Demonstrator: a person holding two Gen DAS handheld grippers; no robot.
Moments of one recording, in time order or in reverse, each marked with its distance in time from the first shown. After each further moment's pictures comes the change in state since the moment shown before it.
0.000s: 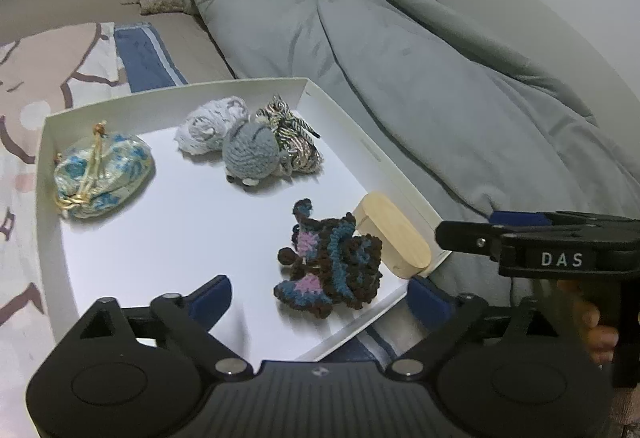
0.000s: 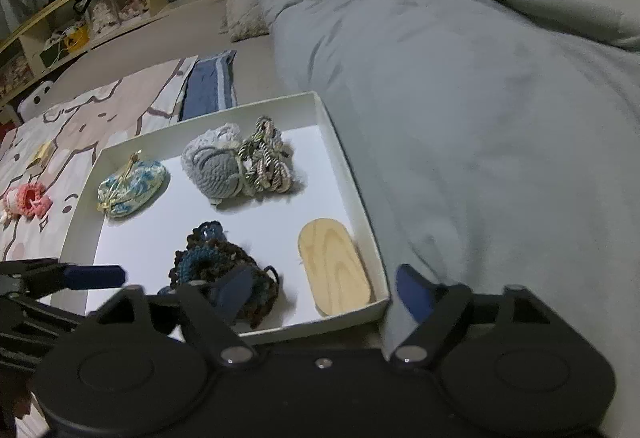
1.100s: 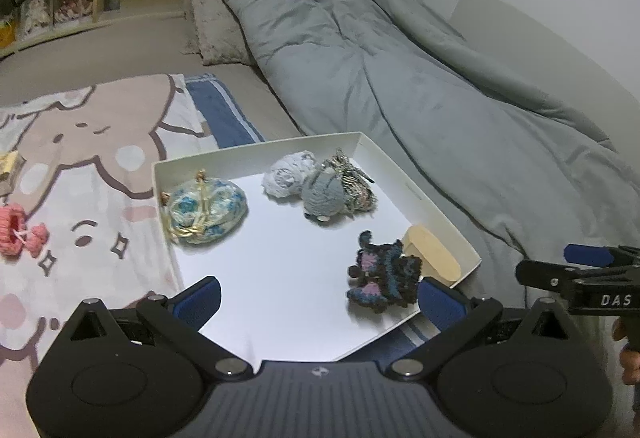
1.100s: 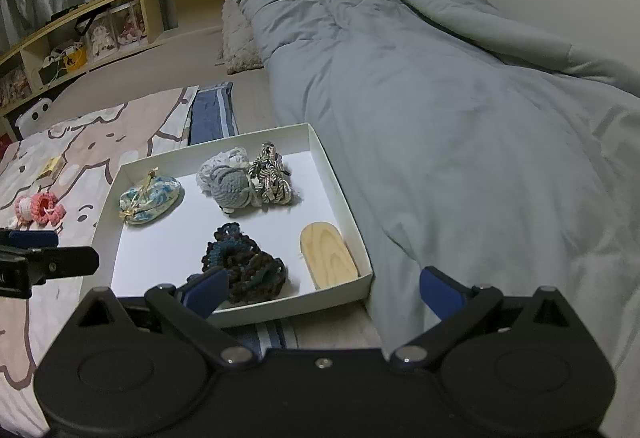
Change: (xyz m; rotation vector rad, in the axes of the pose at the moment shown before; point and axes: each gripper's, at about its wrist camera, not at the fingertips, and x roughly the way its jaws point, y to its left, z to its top) left arm -0.091 0.012 -0.001 0.015 -0.106 0.164; right arm -0.074 0.017 -0.022 0.013 -0.083 -0.053
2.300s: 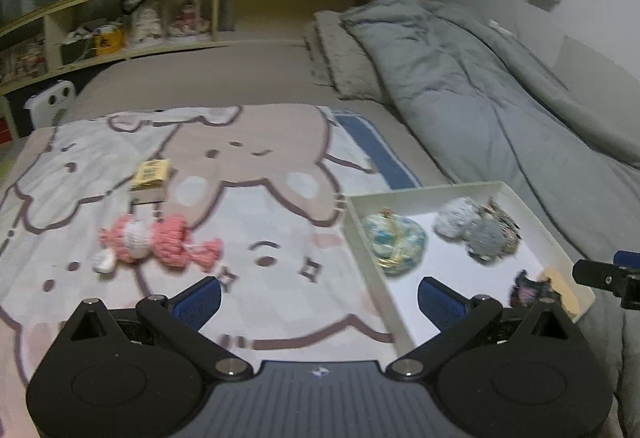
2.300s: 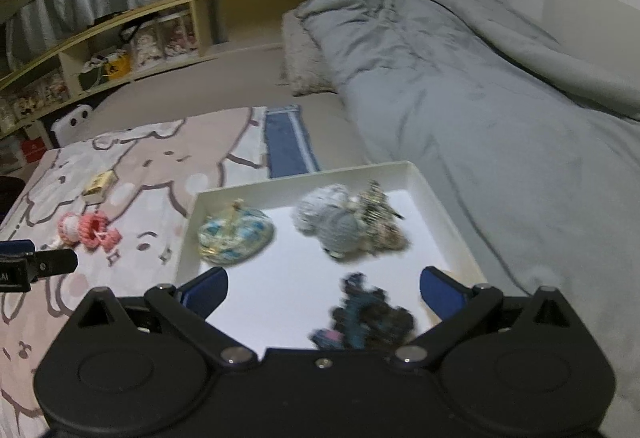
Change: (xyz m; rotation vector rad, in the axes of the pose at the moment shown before) left arm -0.064 0.133 0.002 -0.095 -0.097 0.259; right arm 0.024 0.118 0.031 -0.058 -0.073 0.113
